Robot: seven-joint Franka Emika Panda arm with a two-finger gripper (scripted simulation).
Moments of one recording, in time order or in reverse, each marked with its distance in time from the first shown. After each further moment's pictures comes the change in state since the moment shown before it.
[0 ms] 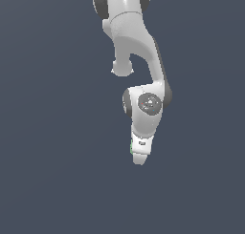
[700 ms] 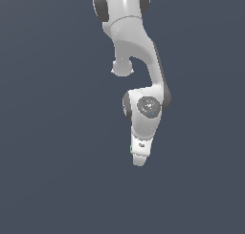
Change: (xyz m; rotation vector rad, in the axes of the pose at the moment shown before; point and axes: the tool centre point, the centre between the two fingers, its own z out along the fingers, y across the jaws) arm 0.000 0.001 0.012 -0.001 0.000 -0.001
